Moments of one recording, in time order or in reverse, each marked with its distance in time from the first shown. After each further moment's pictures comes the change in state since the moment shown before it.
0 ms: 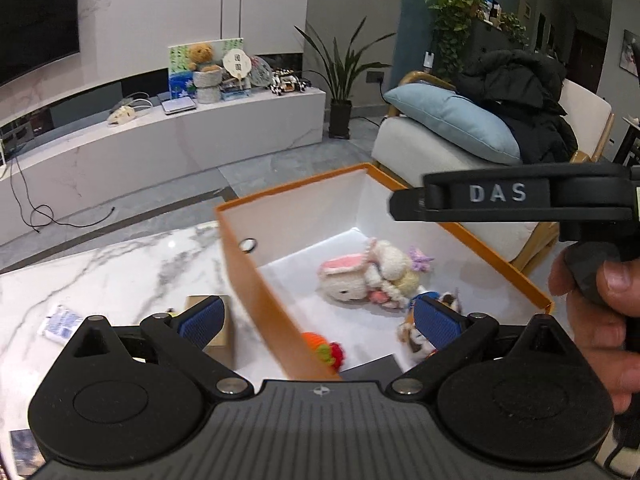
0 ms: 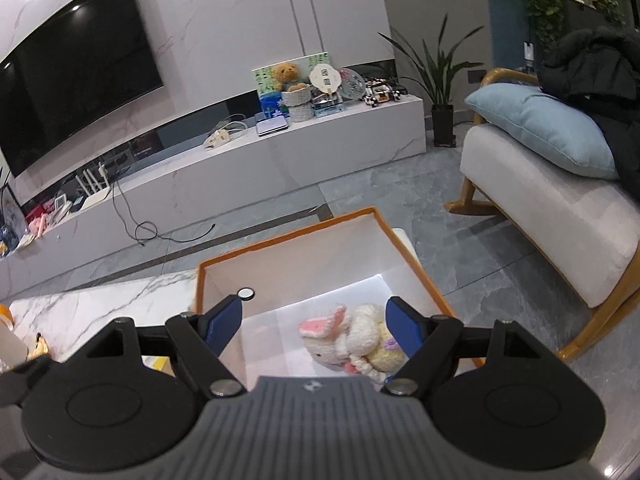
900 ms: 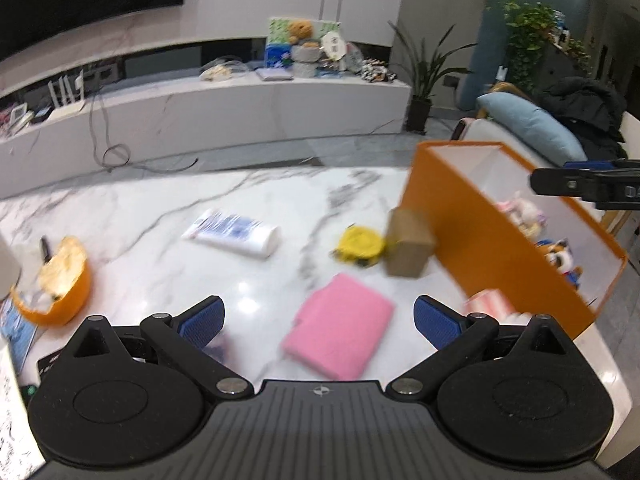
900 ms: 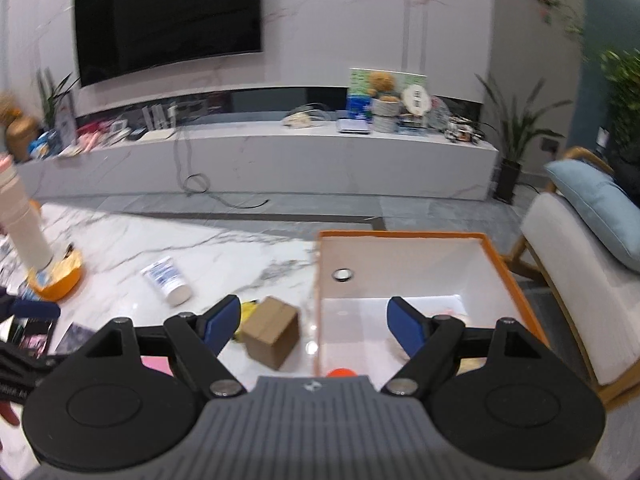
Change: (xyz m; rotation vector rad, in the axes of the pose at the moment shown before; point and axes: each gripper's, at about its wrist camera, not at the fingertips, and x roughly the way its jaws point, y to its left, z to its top) left arm -0.067 0.168 -0.090 -0.159 0.031 0.115; right arm -0.018 0.112 -0.043 -0.353 -0.007 0.101
